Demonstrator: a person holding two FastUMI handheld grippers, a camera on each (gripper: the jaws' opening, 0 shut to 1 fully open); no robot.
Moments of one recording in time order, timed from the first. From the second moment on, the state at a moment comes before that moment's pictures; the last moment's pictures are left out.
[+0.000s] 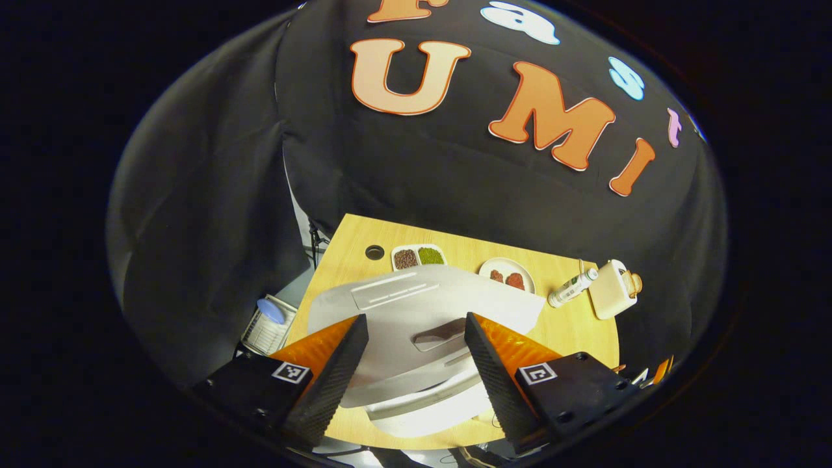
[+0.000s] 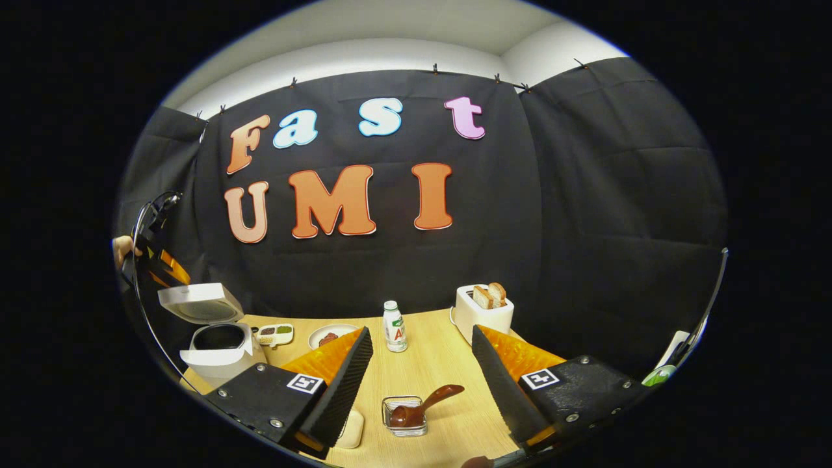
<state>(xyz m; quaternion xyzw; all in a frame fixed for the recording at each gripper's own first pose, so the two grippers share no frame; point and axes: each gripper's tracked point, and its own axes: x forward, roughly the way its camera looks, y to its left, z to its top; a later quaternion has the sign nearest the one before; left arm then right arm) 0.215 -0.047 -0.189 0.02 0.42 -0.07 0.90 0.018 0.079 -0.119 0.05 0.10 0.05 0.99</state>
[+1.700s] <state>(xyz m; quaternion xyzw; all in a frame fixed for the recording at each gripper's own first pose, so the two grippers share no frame) 0.156 -0.066 -0.271 0.11 0.34 -0.07 0.93 0.012 0.064 -0.139 0.04 0.15 0.05 0.99</state>
